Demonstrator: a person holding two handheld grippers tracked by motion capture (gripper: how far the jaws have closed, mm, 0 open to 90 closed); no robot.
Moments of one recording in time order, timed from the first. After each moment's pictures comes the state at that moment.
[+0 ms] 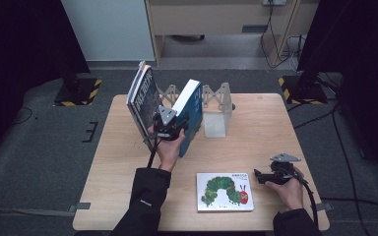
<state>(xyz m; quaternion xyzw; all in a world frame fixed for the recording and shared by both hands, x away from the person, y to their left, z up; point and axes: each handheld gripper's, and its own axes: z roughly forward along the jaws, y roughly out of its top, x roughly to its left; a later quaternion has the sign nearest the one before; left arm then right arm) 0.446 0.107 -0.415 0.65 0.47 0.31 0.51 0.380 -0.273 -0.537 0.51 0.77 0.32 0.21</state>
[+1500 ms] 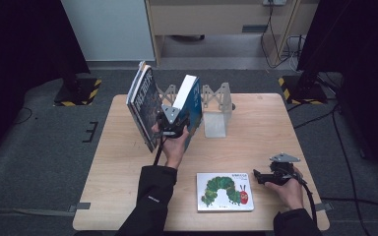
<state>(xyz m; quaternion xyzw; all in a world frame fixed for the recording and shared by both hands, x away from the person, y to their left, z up) 0.460 0.094 -0.420 0.63 0.49 0.35 0.49 0.381 -0.273 -0.539 0.51 0.77 0.33 0.21</state>
